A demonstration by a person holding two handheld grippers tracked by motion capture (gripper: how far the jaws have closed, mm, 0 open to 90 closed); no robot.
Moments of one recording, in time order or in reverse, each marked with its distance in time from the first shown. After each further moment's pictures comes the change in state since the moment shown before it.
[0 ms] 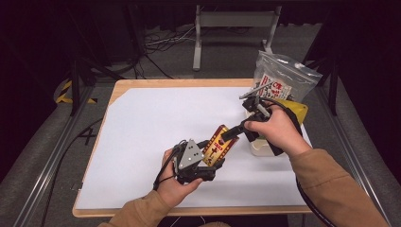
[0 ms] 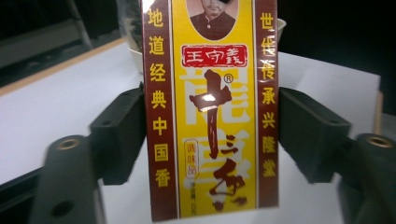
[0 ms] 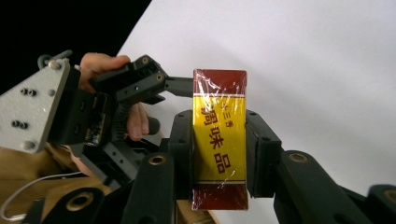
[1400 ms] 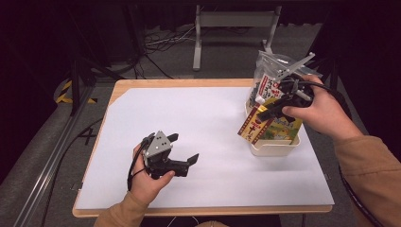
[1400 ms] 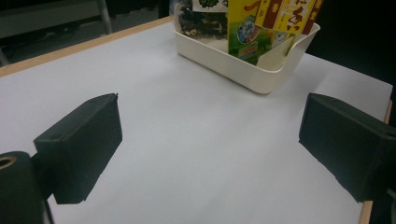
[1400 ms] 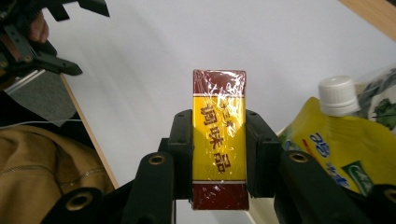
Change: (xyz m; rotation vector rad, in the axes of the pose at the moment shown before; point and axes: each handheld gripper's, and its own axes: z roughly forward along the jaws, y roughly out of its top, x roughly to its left) left arm 0.046 -0.005 -0.055 0.033 0.073 -0.123; right arm 0.001 -0.001 -0.096 -0.004 -0.314 -0.328
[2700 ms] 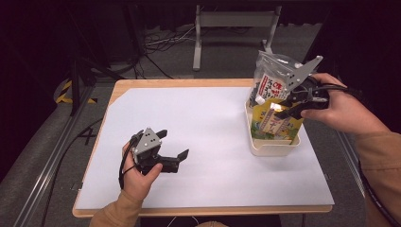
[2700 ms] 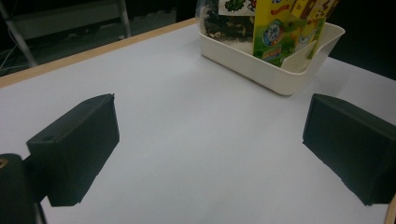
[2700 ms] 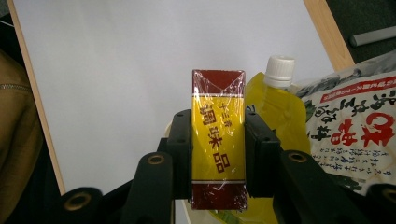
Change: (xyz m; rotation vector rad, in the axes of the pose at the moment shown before) left arm 0.016 0.000 -0.015 -0.014 0.060 -0.009; right arm -0.012 -0.013 -0.021 0.122 -0.134 -0.392
